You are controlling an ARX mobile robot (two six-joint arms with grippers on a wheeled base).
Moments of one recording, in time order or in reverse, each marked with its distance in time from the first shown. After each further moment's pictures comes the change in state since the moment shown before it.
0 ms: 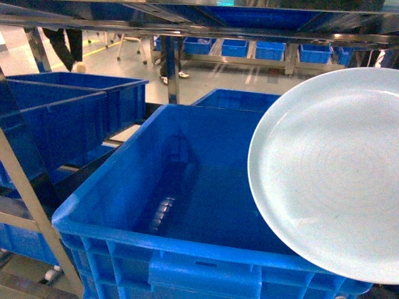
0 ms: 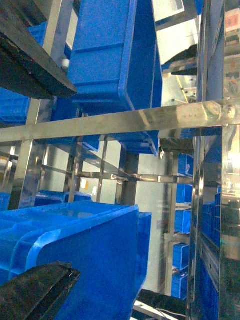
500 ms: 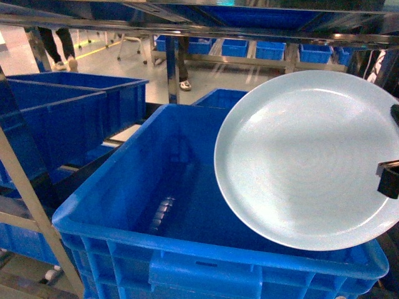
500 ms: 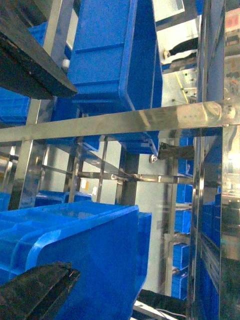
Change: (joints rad) left arm 0.000 0.000 0.000 0.000 0.000 0.000; right arm 0.082 0.245 0.124 0.095 0.040 0.002
